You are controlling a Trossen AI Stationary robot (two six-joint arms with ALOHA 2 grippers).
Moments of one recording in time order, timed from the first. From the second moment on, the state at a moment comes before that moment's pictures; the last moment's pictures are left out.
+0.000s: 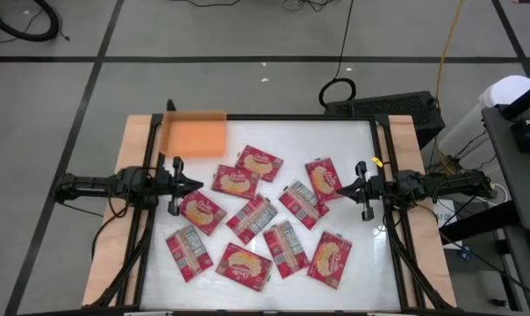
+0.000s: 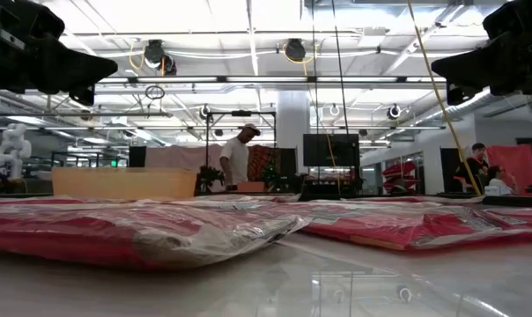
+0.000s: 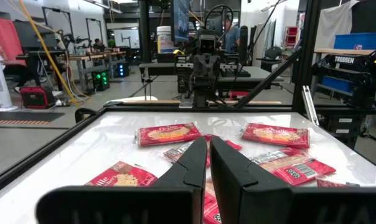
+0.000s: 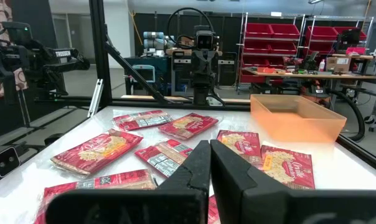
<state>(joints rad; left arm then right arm) -0.04 0.01 0.01 0.06 -0.05 0.02 0.15 0.02 0.01 0.04 0.10 -0.02</state>
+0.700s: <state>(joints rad) -0.04 0.01 0.01 0.06 -0.05 0.02 0.15 0.02 0.02 0.04 0.10 -0.02</state>
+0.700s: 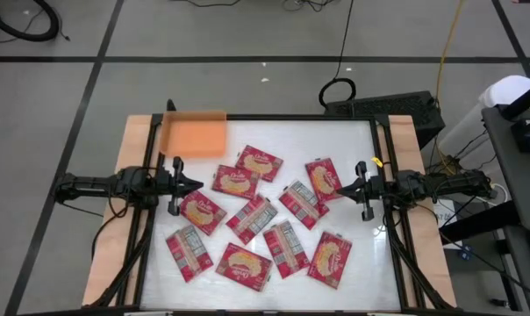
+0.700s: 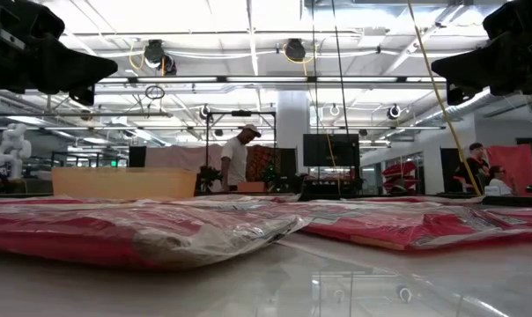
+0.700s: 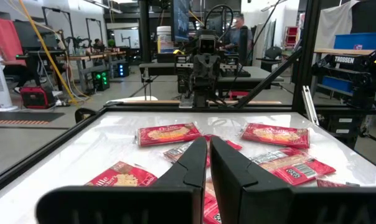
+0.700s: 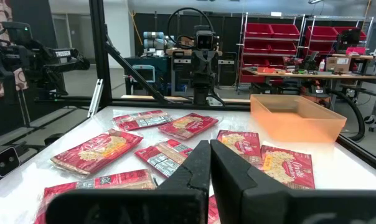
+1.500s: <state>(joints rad) -0.04 0.01 0.01 0.08 -0.06 0.13 0.15 0.02 0.02 0.04 0.10 -0.02</state>
